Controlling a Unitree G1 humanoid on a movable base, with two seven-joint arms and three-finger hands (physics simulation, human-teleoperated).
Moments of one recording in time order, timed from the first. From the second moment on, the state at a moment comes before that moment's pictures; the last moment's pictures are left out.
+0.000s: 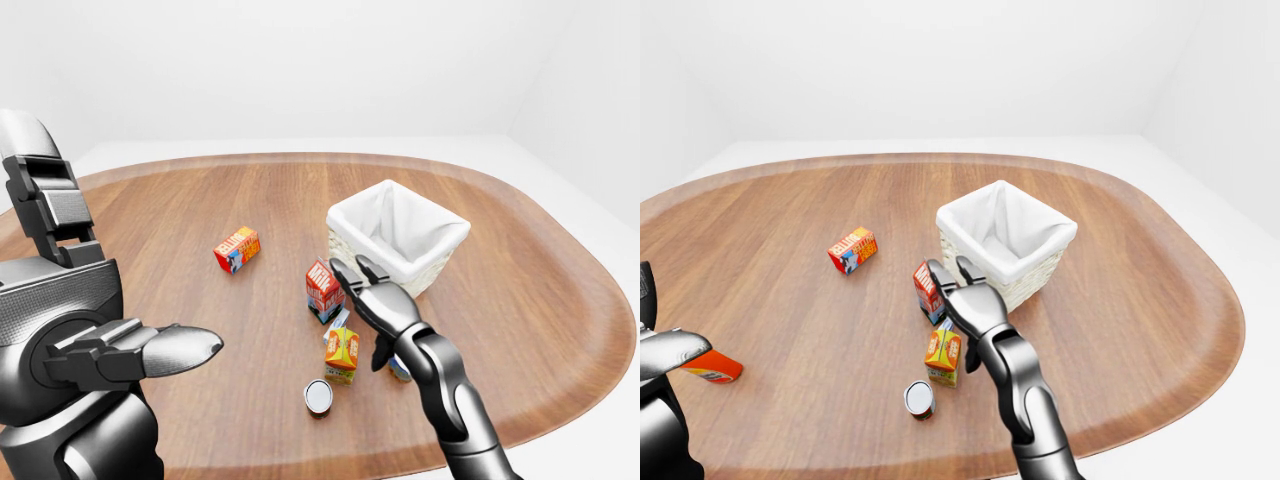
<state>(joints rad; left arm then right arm) -0.02 0.14 0.17 -1.05 -0.49 0.09 0.28 -0.05 -0.04 0.18 -0.21 -1.21 -0.09 0.45</state>
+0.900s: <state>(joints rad) -0.02 0.14 0.17 -1.05 -0.48 0.09 0.28 -0.06 -0.01 0.26 -0.01 -1.26 -0.09 0.31</state>
